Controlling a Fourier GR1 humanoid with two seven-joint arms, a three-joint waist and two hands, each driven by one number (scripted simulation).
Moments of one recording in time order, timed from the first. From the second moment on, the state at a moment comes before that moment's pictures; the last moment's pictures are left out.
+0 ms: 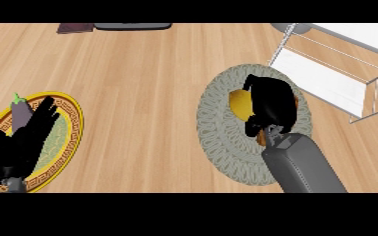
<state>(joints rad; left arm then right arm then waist) 0.03 0.36 0.12 -1.42 0.15 -0.02 0.09 -0.41 -0.13 0.33 -1.55 1.13 0.28 0.73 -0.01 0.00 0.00</state>
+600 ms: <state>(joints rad) 0.03 0.35 0.13 -1.41 0.14 -0.02 0.08 -0.41 -0.09 0.07 -2.10 0.92 0.45 0.90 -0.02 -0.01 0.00</state>
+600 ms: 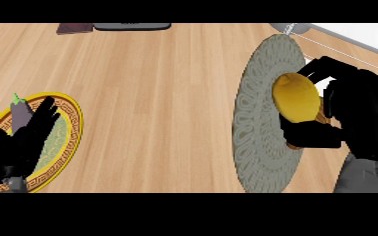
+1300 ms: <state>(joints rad) 0.03 0.35 0.14 -1.42 0.13 -0.05 0.10 -0.73 -0.14 -0.18 -2.29 0.81 0.60 1.02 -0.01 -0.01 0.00</state>
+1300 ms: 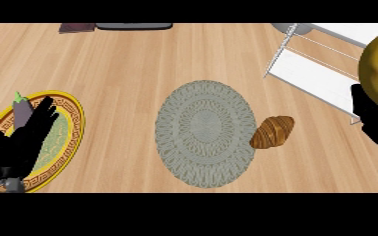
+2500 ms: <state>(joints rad) 0.00 0.33 0.16 -1.41 0.11 -0.06 0.10 -0.99 -0.51 -0.35 -1.78 0.94 0.73 0.88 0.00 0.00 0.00</state>
